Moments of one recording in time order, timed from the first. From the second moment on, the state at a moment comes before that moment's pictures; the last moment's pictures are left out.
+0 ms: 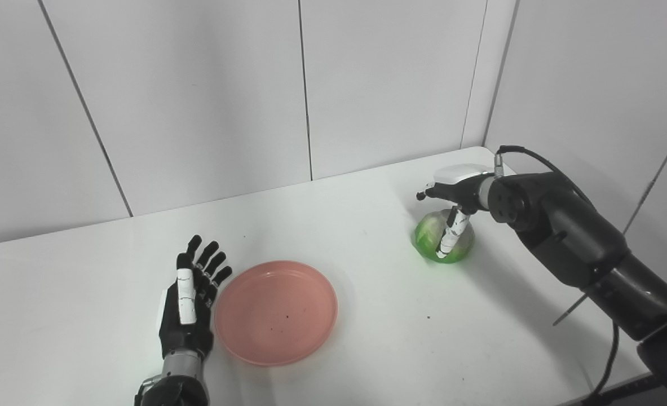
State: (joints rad) left arm -0.39 -0.15 0.07 0.43 -0.20 -0.07 -0.11; right arm -0.71 -0.75 0.34 0.10 -0.82 0.39 0.91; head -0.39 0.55
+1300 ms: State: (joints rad) left arm -0.37 -0.16 0.08 0.40 -0.20 -0.06 -0.10; right arm -0.59 -0.74 0.31 0.16 -0.71 0.32 0.65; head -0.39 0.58
